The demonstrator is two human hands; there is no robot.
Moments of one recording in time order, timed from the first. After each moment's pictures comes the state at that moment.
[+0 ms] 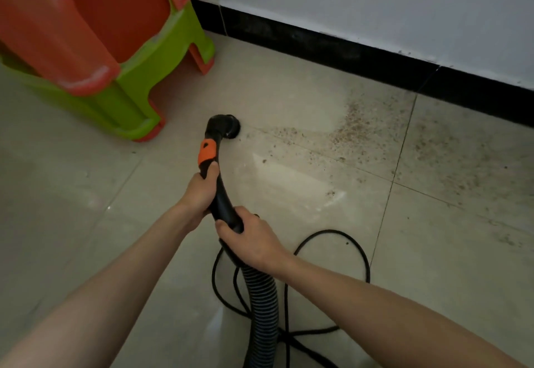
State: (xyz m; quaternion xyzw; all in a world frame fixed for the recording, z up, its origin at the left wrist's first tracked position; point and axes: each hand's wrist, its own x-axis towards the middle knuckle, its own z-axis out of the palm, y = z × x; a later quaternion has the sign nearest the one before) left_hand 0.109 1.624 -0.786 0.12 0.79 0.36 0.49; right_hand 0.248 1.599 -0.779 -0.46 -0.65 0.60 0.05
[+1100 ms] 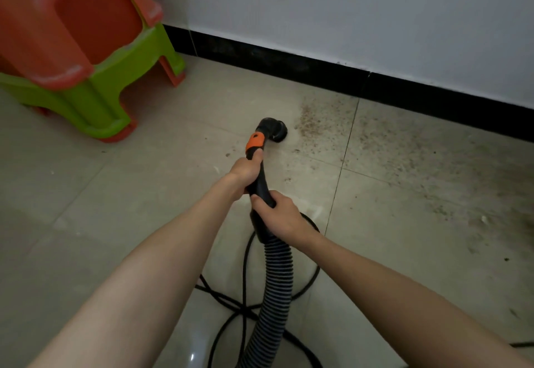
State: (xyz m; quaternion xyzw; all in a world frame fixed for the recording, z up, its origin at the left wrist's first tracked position) left_hand 0.255 1.654 -0.785 0.26 0.75 0.31 0.52; right_hand 0.373 1.598 -0.781 -0.53 -0.59 0.59 0.15
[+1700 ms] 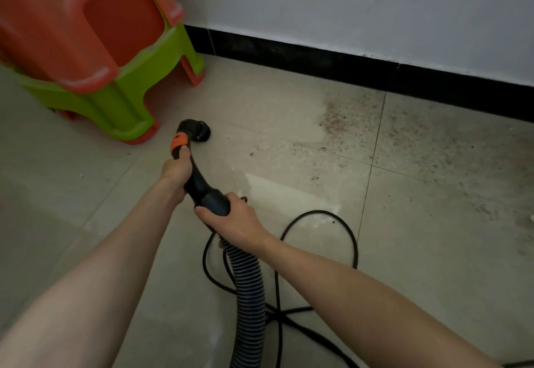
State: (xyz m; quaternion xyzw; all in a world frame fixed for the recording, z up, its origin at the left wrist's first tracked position) left_hand 0.102 1.613 -0.786 0.11 0.82 0.41 0.38; right_hand 0.257 1.562 -0.790 -0.47 -0.59 0.64 0.11
